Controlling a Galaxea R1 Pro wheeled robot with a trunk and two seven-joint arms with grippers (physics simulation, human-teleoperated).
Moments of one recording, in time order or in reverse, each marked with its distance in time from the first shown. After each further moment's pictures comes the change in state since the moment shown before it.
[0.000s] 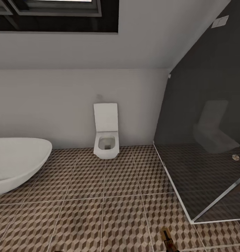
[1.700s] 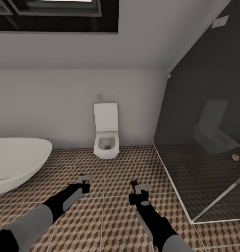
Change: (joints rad) left arm -0.493 0.077 0.039 -0.634 -0.074 0.850 0.520; right arm -0.423 0.222 0.004 -0.252 0.180 0.846 -0.156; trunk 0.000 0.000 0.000
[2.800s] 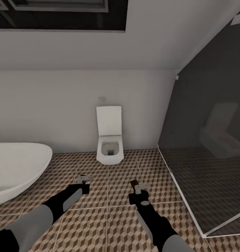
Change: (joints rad) left arm 0.000 -0.003 -0.002 0.012 0.003 -0.001 -0.001; right arm 0.000 0.000 0.004 -0.003 0.001 0.000 0.002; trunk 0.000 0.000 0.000
